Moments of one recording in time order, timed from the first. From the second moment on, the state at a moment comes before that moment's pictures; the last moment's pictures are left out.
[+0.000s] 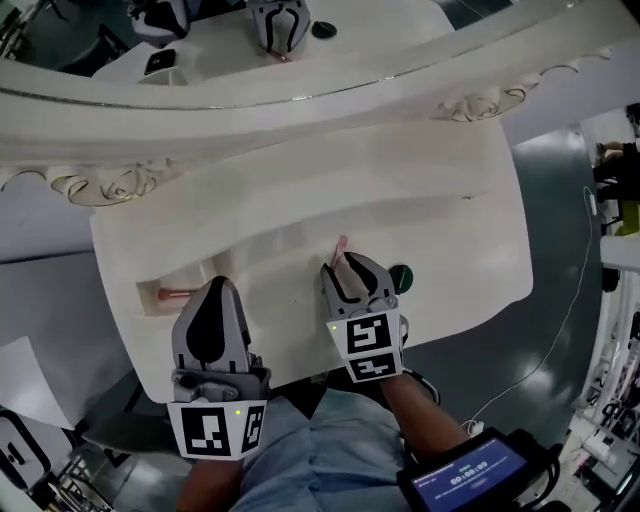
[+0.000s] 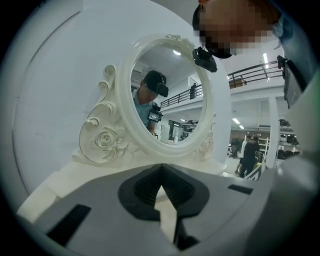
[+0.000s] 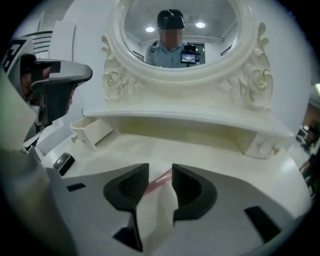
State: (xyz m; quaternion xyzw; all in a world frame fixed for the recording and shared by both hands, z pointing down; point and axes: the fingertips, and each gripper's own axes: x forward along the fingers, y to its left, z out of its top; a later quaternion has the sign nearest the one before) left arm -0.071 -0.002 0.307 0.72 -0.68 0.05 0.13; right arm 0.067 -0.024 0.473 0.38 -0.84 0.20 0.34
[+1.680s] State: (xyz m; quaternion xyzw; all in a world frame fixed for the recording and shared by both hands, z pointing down) left arm -0.195 0.105 0.250 0.49 -0.87 -0.02 0.06; right arm -0.131 0.030 0.374 0.02 -0.95 0.03 0.30
